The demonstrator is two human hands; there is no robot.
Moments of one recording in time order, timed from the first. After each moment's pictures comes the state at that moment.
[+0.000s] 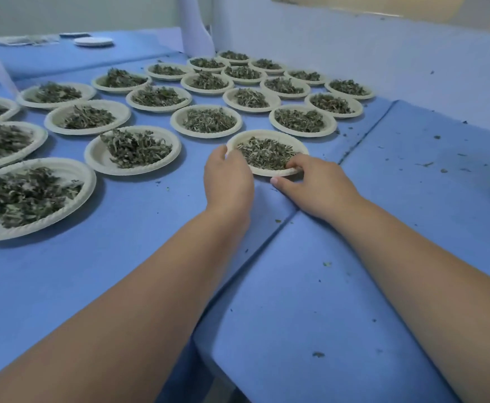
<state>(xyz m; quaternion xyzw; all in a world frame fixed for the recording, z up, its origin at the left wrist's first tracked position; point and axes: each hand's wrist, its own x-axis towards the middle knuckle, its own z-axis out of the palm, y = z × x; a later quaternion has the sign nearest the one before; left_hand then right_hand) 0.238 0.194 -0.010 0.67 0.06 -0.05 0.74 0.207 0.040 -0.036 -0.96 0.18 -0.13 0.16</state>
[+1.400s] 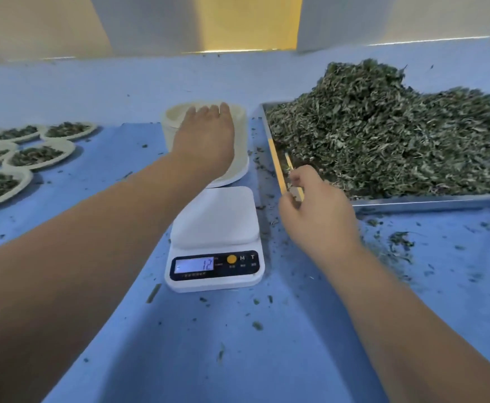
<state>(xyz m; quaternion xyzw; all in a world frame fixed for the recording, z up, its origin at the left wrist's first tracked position) -0.019 -0.165 0.069 0.76 -0.61 0.22 0.00 -0.221 -0.137 -0.010 -0.79 0.47 -0.39 0.08</state>
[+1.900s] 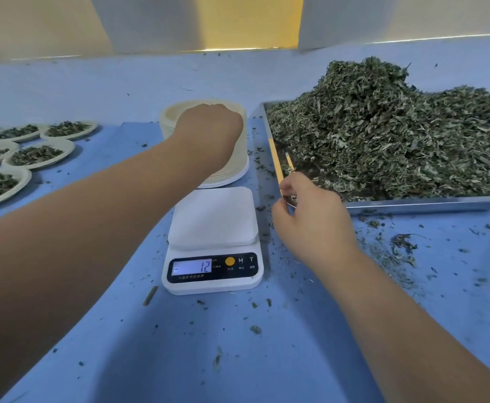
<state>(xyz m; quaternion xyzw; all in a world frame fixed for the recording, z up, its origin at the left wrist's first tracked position) -0.018 -0.170 0.082 0.72 -0.64 0.26 -0.03 -0.219 -0.125 -0.005 -0.80 0.46 -0.36 0.13</state>
